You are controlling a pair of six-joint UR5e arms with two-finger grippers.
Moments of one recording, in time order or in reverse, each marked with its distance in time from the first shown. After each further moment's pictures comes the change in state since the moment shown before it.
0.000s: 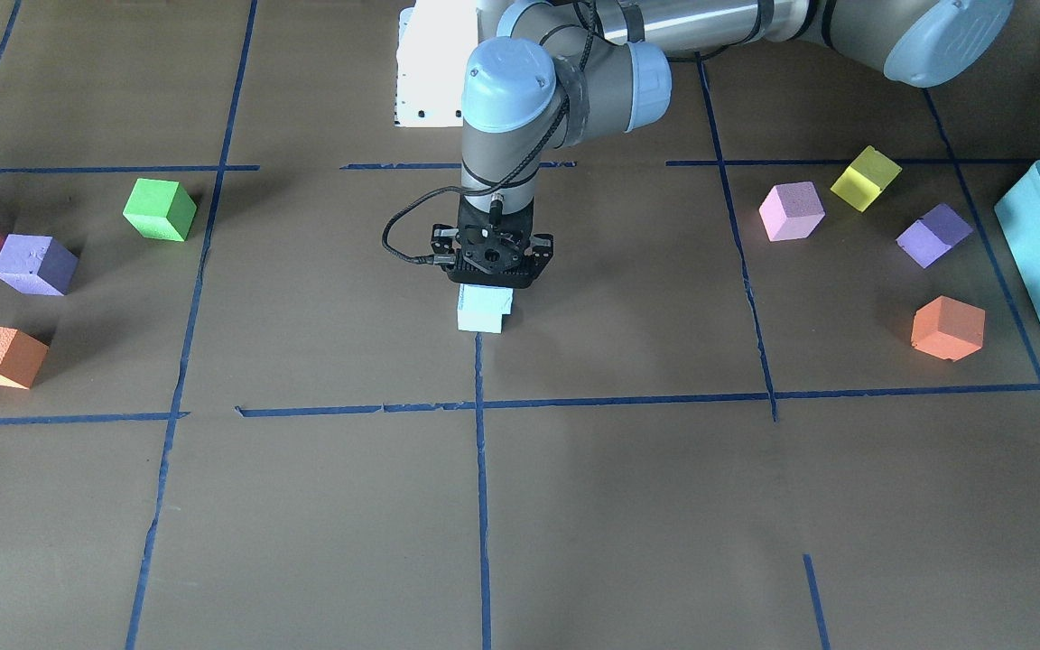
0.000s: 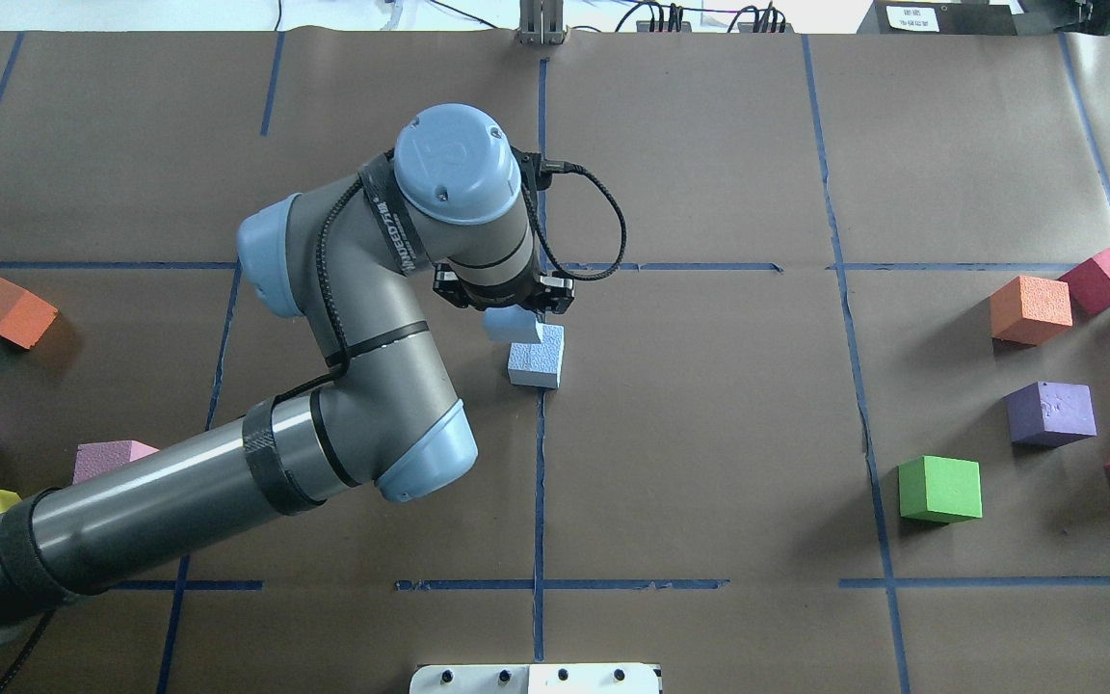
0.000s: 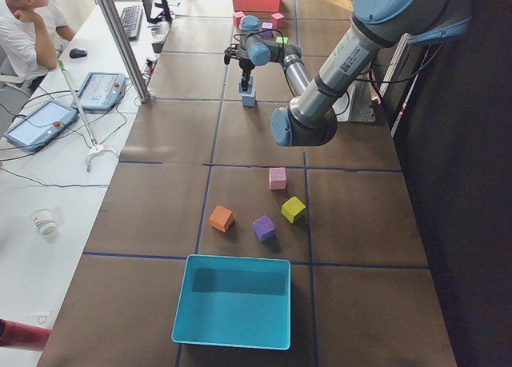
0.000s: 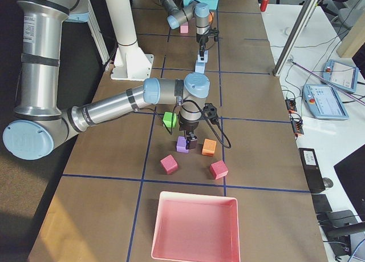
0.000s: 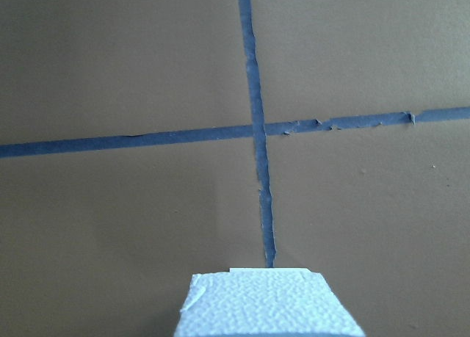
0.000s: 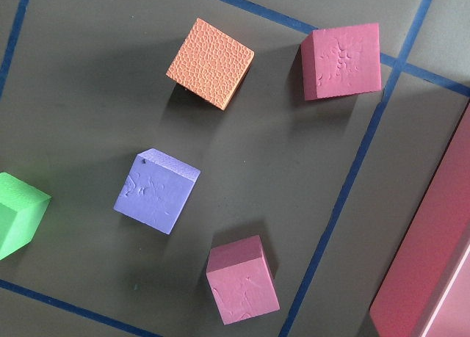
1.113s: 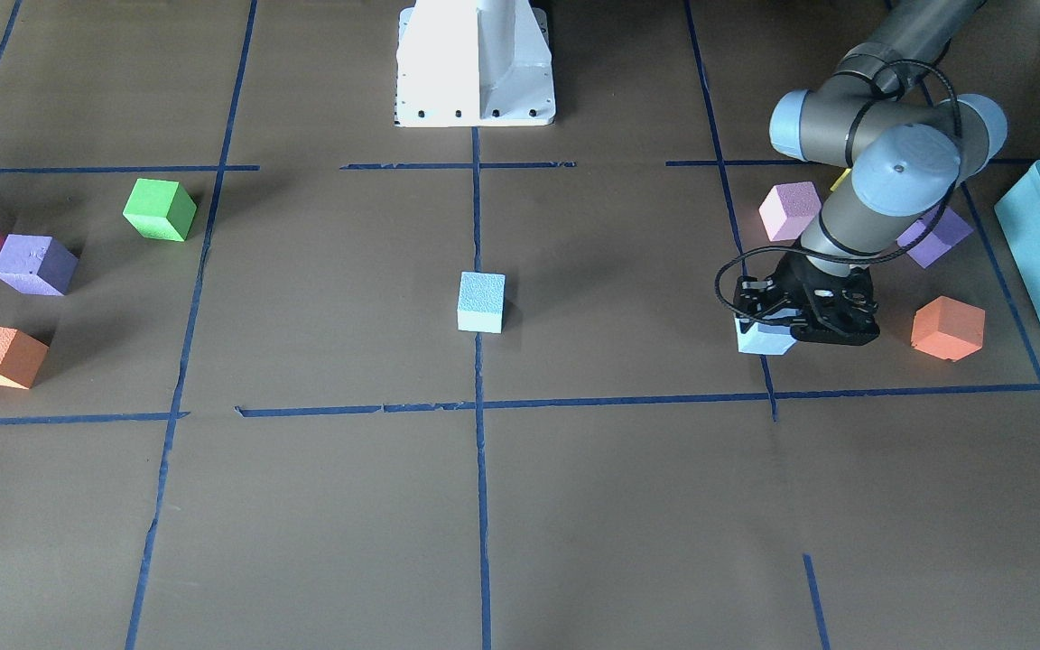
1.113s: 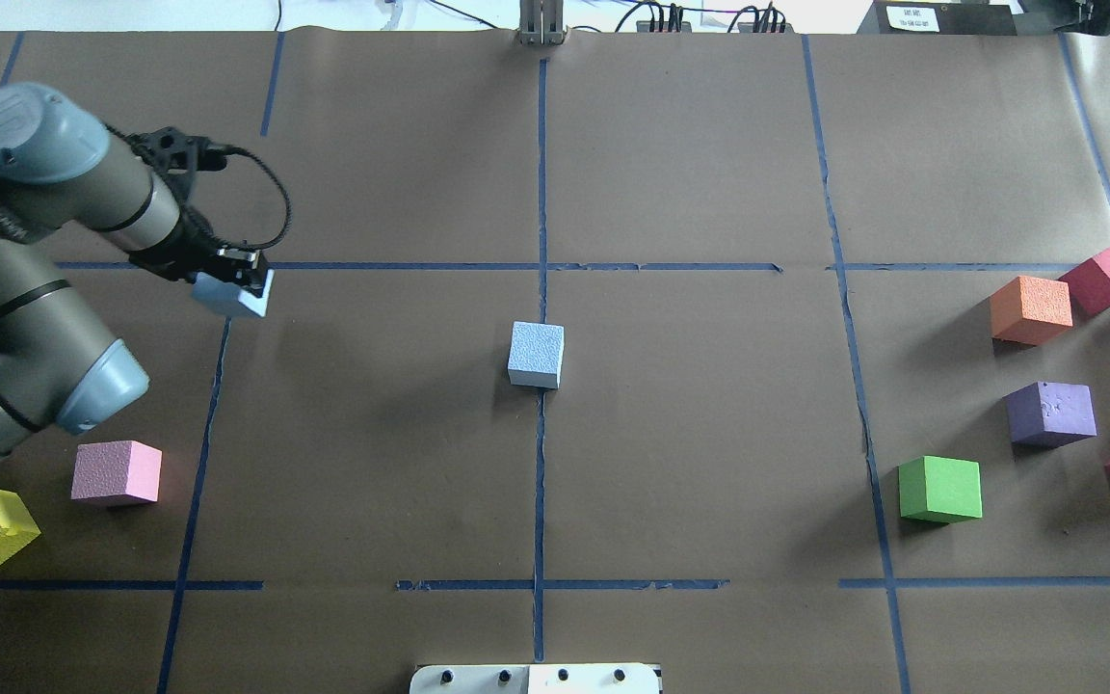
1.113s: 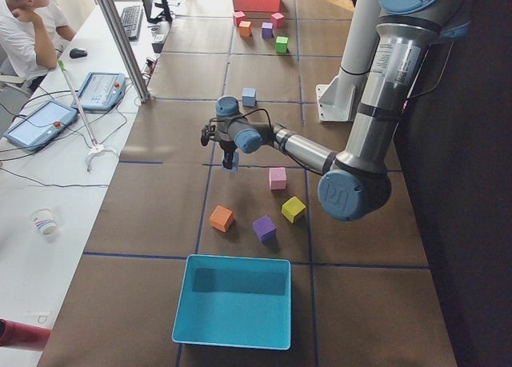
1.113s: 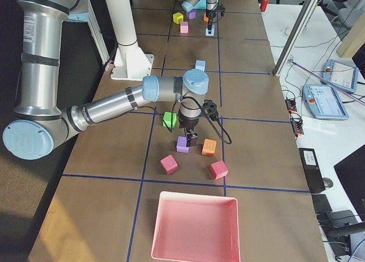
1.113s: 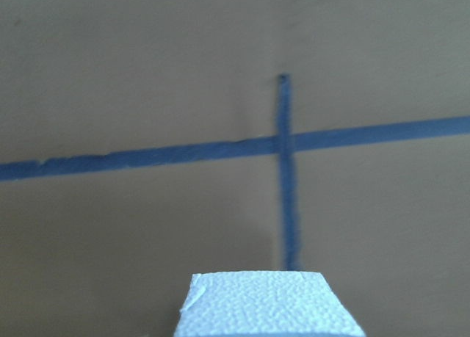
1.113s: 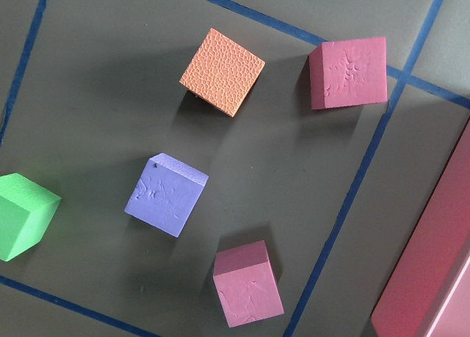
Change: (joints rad) left arm -0.301 0.483 -0.159 -0.208 -0.229 0.230; right arm 0.000 0.000 0.025 0.000 0.003 -0.007
